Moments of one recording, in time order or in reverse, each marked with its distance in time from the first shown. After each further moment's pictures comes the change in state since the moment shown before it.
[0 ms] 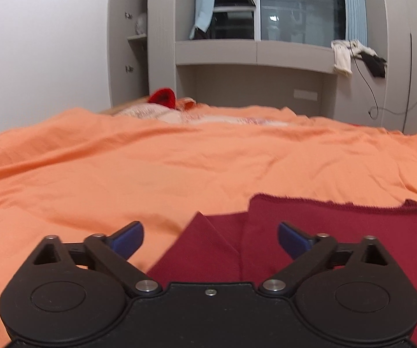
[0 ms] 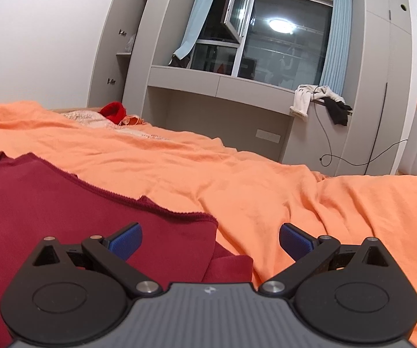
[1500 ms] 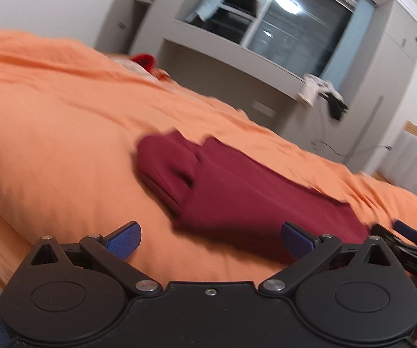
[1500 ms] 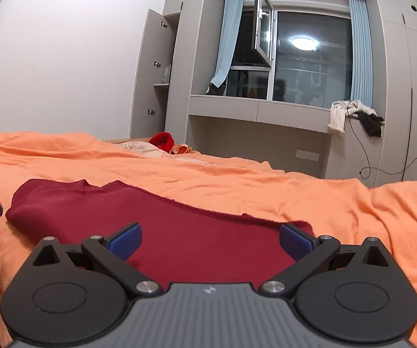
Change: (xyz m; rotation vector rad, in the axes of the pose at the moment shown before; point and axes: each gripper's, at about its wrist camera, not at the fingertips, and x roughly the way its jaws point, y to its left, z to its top) left arm -0.127 0.042 -0.097 -0.334 0.075 -0.345; right arm -0.063 0.091 -0.007 0.057 -0.098 0.179
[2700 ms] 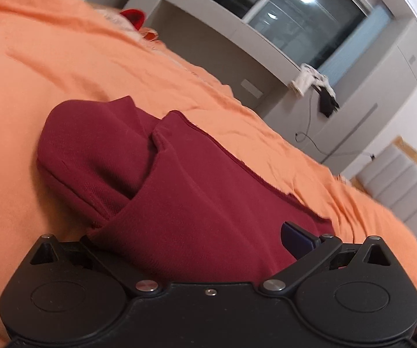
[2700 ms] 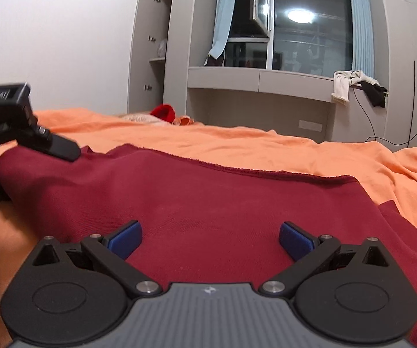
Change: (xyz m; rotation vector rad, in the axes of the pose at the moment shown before) left arm 0.119 -0.019 0.029 -0.142 0.112 -0.098; right arm 0.050 0.047 -0.034 0.049 0.096 -0.010
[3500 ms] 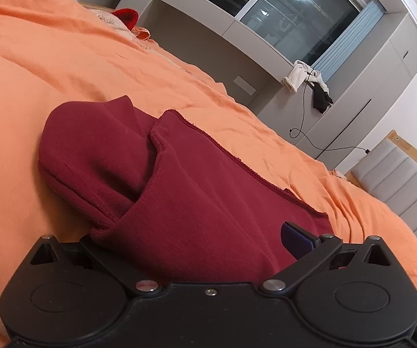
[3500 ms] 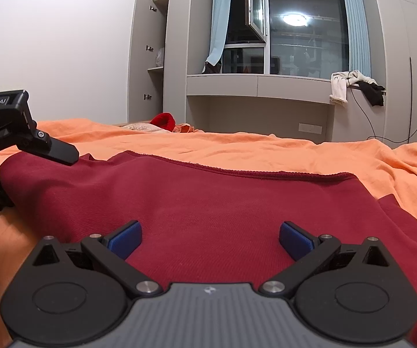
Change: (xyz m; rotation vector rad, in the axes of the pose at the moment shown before) left arm -0.005 0.009 -0.004 0.009 0.002 -0.021; right arm -0.001 -0.005 -0.004 0.023 -0.023 0.005
